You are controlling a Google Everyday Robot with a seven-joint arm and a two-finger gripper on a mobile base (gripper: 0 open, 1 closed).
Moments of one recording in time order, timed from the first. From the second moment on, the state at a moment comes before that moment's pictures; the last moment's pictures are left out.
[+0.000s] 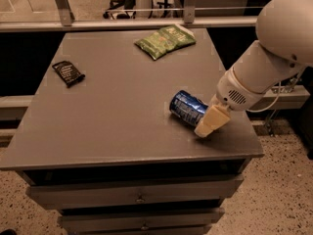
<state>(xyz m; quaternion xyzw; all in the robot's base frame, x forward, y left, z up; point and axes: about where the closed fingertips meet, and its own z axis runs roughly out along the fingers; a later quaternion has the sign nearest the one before) 0.483 -0.146 0.841 -0.47 0.86 0.10 0.16</state>
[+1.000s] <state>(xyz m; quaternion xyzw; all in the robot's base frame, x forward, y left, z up) 0.495 -0.136 0.876 -0.50 0.84 0.08 0.20</state>
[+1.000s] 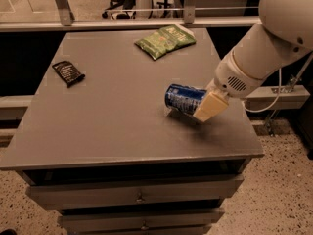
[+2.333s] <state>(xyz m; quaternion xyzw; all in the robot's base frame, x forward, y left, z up) 0.572 0.015 0.876 -0.52 0.79 0.16 0.28</state>
